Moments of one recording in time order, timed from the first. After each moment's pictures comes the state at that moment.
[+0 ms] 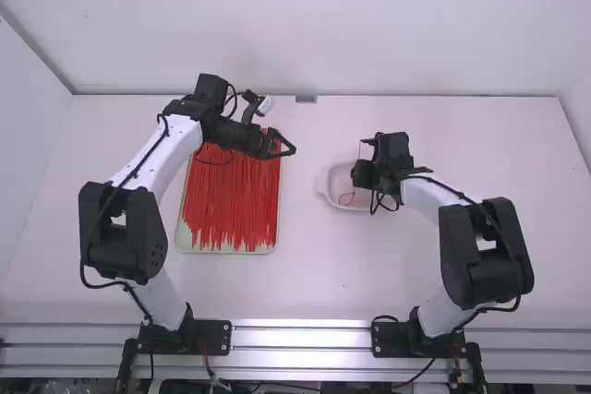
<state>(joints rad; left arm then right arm) -0.12 1.80 1.48 -0.82 0.99 0.18 0.20 1.72 0.88 -0.13 -0.21 0.31</state>
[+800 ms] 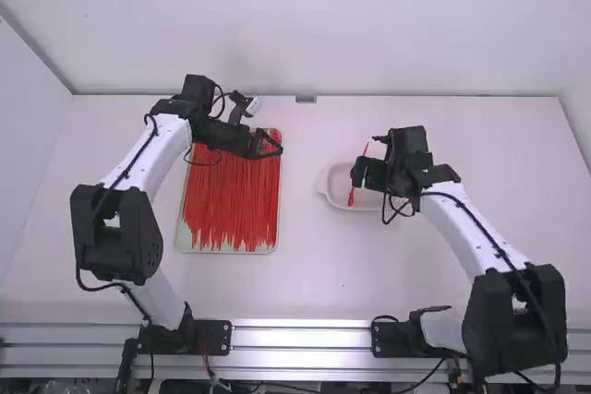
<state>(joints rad) -0.06 1.79 1.48 -0.89 0.90 0.23 0.20 1.41 0.93 -0.53 -0.19 0.33</state>
